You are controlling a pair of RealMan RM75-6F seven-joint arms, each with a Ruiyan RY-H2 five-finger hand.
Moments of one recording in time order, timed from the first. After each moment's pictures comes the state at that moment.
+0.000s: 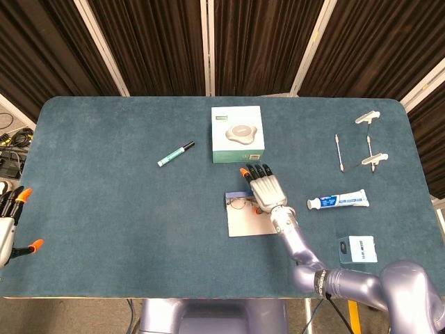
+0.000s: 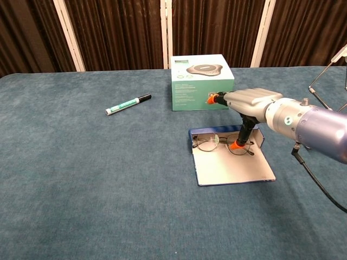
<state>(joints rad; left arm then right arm) -0.11 -1.06 -0.06 -1.68 1.37 1.40 0.10 0.89 -1.73 0.17 -1.26 -0.85 0.94 -0.53</state>
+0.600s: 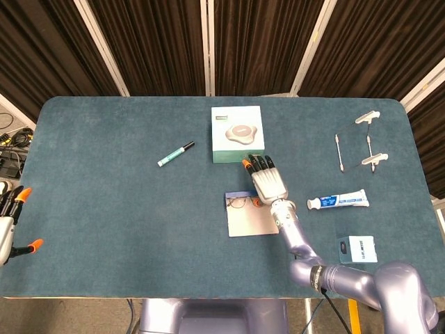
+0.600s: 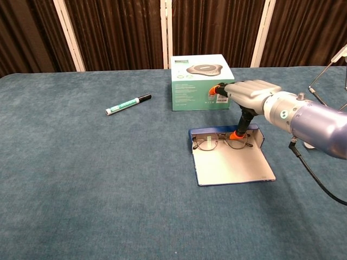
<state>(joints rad) -0.11 -1.06 -0.06 -1.68 1.37 1.39 0.09 0.88 -1.76 0.21 -1.18 -0.90 0.96 -0.52</state>
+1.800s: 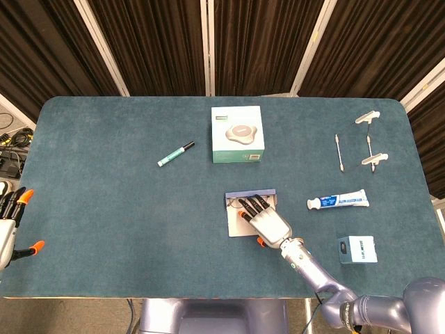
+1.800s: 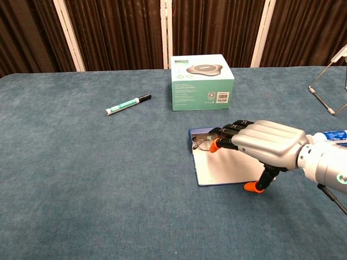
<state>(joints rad) -0.10 -1.06 -0.04 -1.70 1.40 1.42 0.11 0.71 -1.64 -0.03 -1.37 -1.35 1.02 -0.42</state>
